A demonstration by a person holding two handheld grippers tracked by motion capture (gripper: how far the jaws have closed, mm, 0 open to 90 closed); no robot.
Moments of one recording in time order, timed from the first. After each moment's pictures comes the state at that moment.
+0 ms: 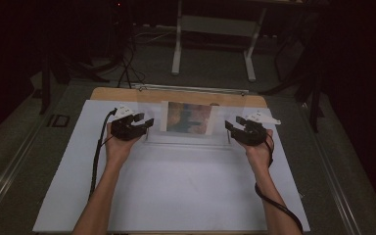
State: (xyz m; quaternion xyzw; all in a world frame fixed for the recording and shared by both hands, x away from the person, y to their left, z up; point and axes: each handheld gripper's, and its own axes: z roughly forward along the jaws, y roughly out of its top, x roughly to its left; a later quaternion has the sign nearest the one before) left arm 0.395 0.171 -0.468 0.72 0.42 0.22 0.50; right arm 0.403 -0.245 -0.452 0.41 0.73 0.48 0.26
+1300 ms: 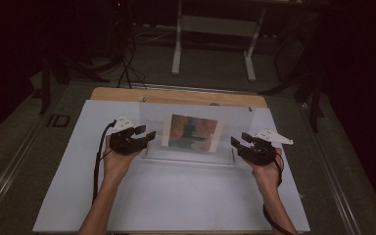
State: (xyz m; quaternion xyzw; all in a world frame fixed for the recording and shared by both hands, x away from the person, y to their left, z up) left arm 0.346 0.160 -0.462 0.73 0.42 0.20 0.50; right arm 0.343 -0.260 -0.453 0.43 0.72 0.48 0.24
